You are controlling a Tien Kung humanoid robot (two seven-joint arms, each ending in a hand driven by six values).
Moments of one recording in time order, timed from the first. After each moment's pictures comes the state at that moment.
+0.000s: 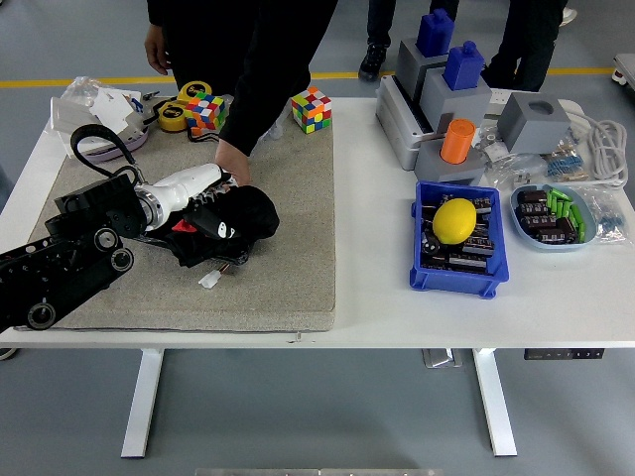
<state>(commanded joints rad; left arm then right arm) -0.77 0.40 -0.60 -1.18 1.51 -0.08 0.31 0.12 -0.45 0.60 0.27 -0.05 -0.01 -0.09</state>
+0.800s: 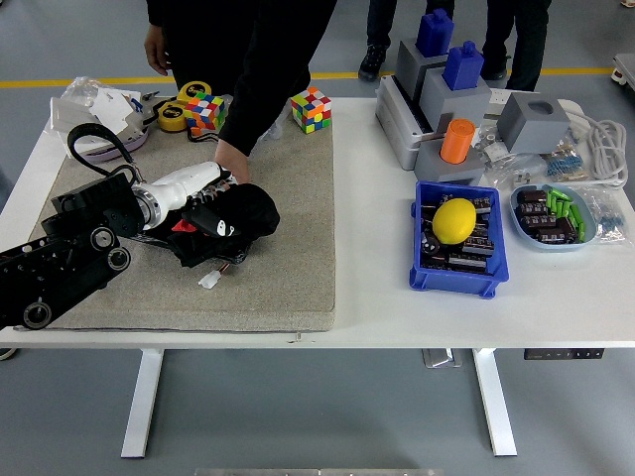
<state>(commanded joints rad) -0.75 0.44 -0.62 -1.16 1.49 -0.08 0.30 0.11 -0.45 0.60 0.27 -0.05 -0.01 -0.10</state>
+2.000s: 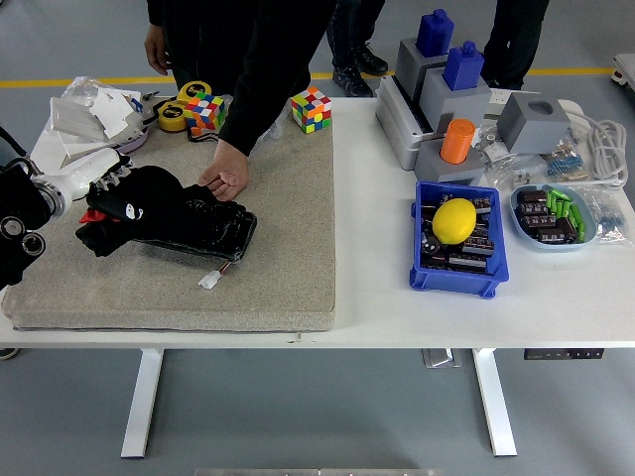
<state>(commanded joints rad) -0.68 0.59 -0.74 -1.05 1.48 -0.06 0.26 0.10 -0.45 0.67 0.29 -0.11 -0.02 -0.10</state>
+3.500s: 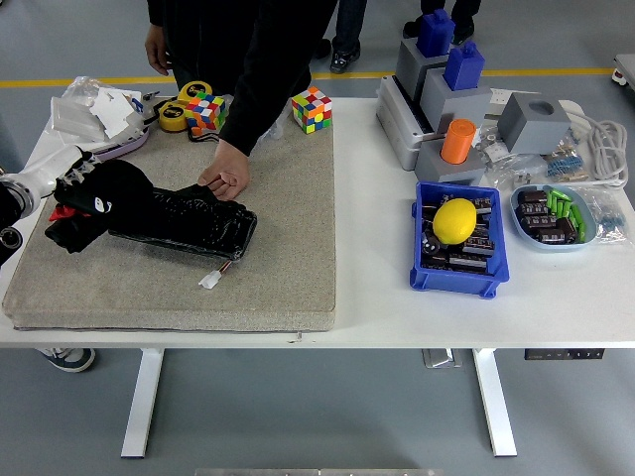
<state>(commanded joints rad) -0.69 0.58 -0.76 -0.95 1.47 -0.04 0.24 0.11 -0.45 0.69 0.32 -0.14 -0.02 -0.09</state>
